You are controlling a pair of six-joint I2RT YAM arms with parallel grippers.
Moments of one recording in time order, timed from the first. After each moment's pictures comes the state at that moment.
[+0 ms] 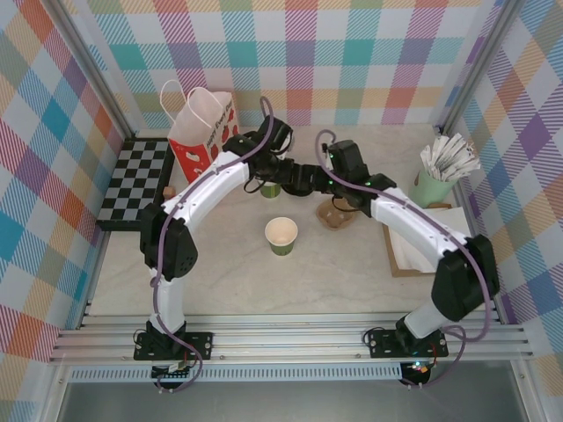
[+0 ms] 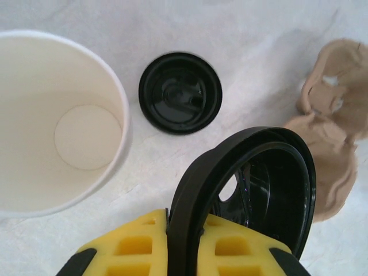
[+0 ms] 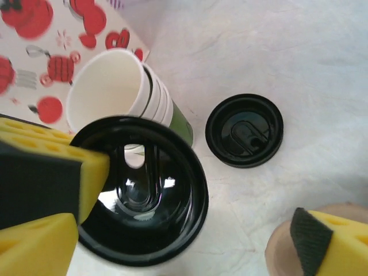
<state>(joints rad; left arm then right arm) -0.60 1.99 1.95 -0.93 0.00 -0.32 0.55 1.51 1.24 -0.37 -0.04 0.58</state>
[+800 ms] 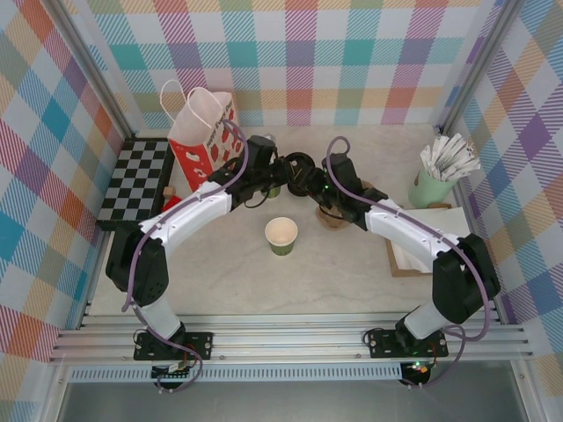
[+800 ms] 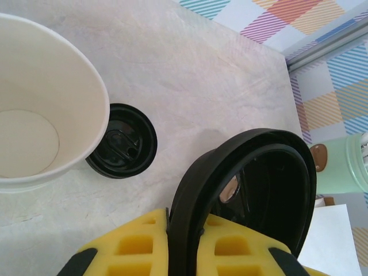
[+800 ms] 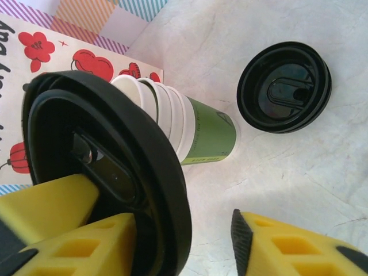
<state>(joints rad) -0.62 1.71 1.43 -0.31 0.02 -0.76 0.60 1.54 1.12 -0.15 -0.01 1.07</state>
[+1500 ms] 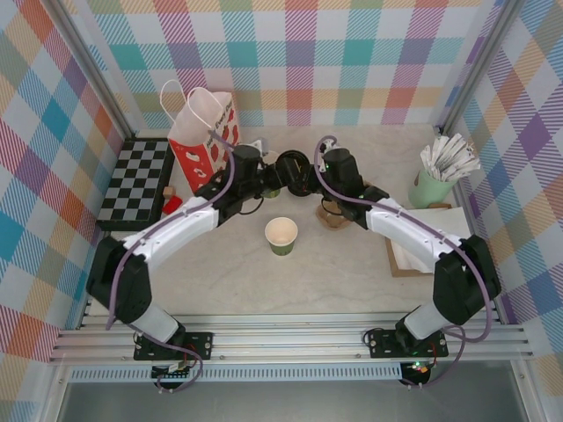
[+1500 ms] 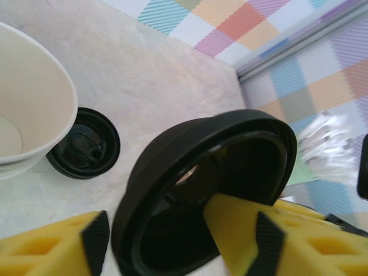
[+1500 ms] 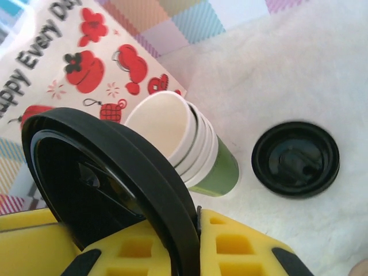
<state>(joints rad) -0.59 1.53 1.21 -0.09 0.10 -0.81 0.60 1.51 1.14 -0.06 0.00 0.59</state>
